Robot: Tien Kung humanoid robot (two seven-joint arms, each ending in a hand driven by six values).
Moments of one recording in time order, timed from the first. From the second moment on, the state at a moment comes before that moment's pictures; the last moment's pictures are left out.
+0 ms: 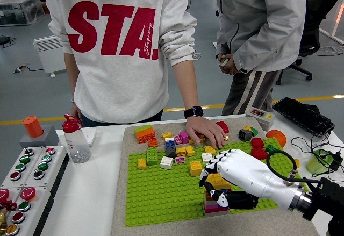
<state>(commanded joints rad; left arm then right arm) -0.12 0.03 -1.36 -0.18 1.36 0.13 0.24 0.63 -0.73 0.56 1.73 -1.84 -0.25 0.13</state>
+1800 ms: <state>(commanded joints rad) -0.12 0.03 -1.37 -0.18 1.37 0.13 0.24 0.61 -0.72 0.55 1.66 -1.82 -0.25 0.13</state>
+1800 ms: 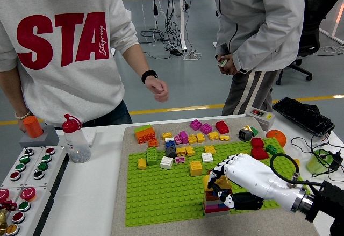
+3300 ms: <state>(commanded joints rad) -0.12 0.02 -1.37 -0.18 1.38 0.13 0.24 0.59 -0.72 0.55 1.67 -1.83 -0.25 0.12</state>
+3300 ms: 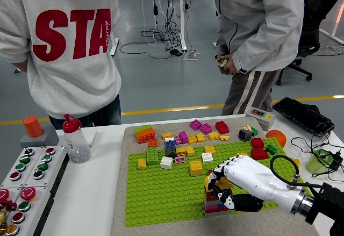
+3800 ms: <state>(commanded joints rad) -0.11 0.02 -1.37 -0.18 1.38 0.13 0.24 0.58 -0.71 0.55 1.66 -1.83 -0.25 0.11</state>
